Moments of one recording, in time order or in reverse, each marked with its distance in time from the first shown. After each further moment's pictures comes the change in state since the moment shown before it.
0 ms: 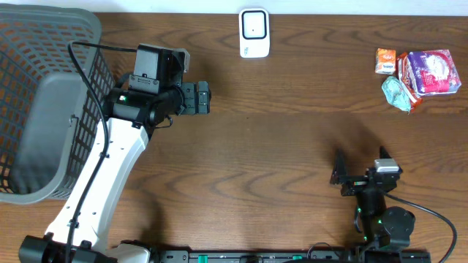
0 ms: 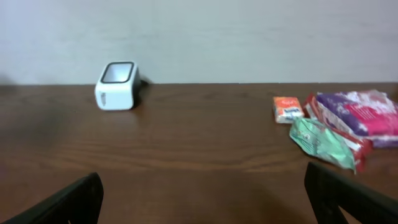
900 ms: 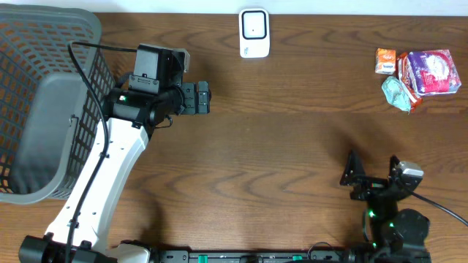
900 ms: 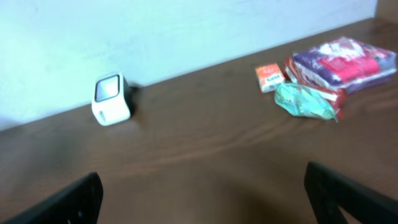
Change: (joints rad) left arm 0.000 0.000 0.000 0.000 0.000 0.000; right arm -0.046 0.006 0.203 -0.280 0.053 0.266
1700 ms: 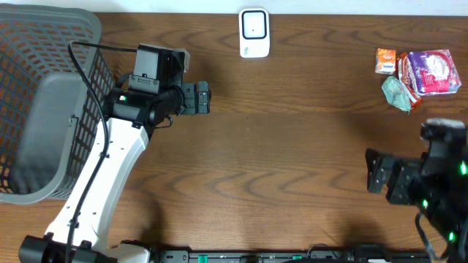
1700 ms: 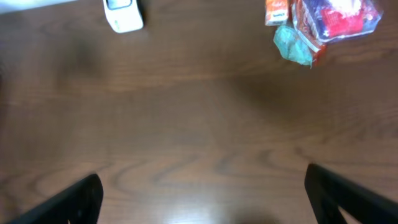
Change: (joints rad) left arm 0.000 0.000 0.000 0.001 0.000 0.000; right arm 0.131 0.809 1.271 -1.051 0.046 -0.116
